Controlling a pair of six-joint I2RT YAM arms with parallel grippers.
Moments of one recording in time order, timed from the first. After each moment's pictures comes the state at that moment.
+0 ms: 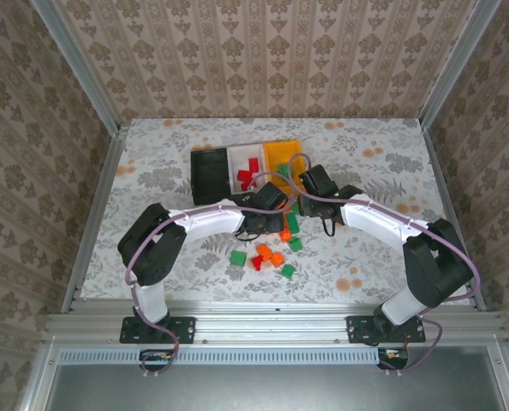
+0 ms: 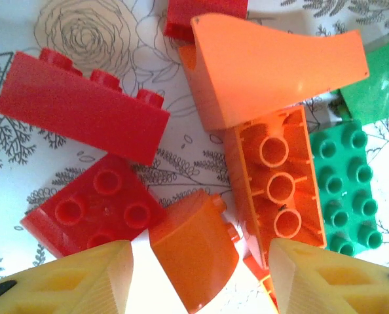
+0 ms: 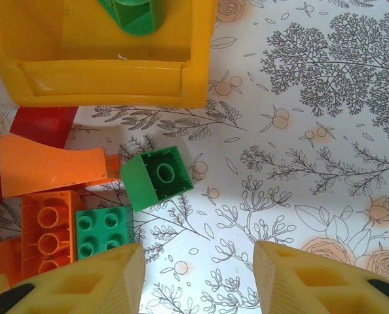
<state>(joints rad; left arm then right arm) -0.91 1.85 1.21 -0.46 -0.11 -0.85 0.51 1.56 1.03 -0.47 0.25 0.37</state>
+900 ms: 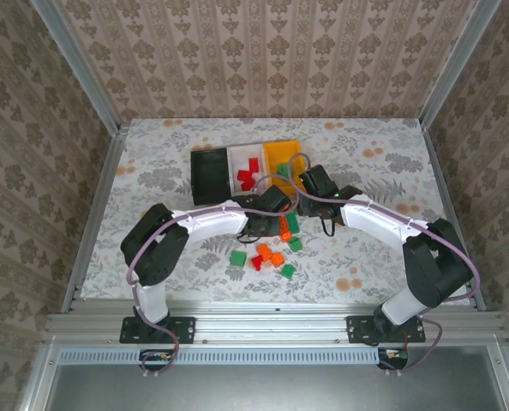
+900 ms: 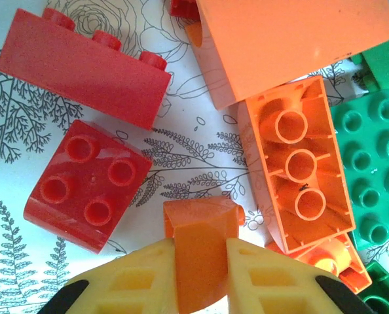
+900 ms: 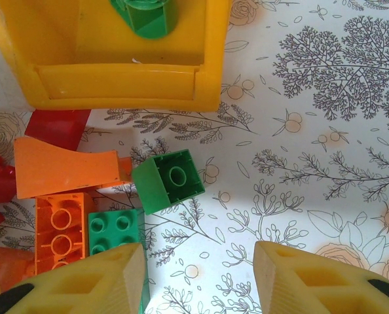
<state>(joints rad) -0.94 1.86 1.22 -0.53 -0.15 -0.80 0.51 1.56 1.02 -0.45 0.23 0.37</state>
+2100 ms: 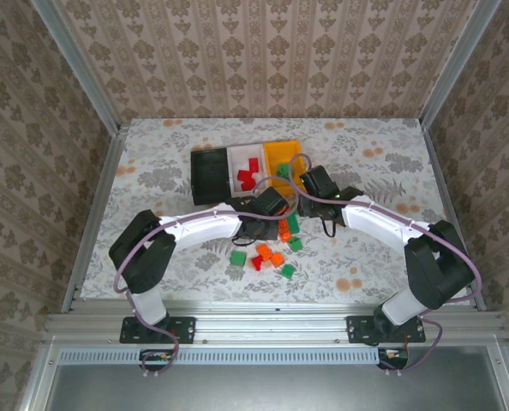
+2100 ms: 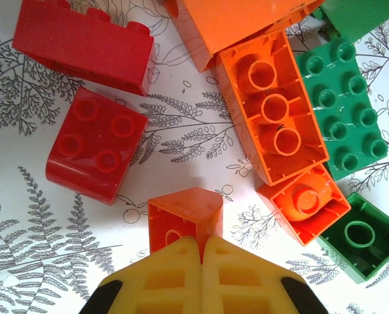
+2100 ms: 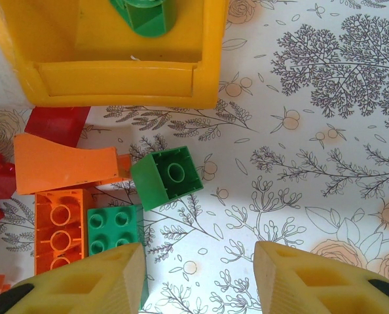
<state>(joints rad) -0.95 1.76 1.18 -0.58 -0.13 -0.70 0.51 1.54 1.01 -0.45 0.23 0.37</state>
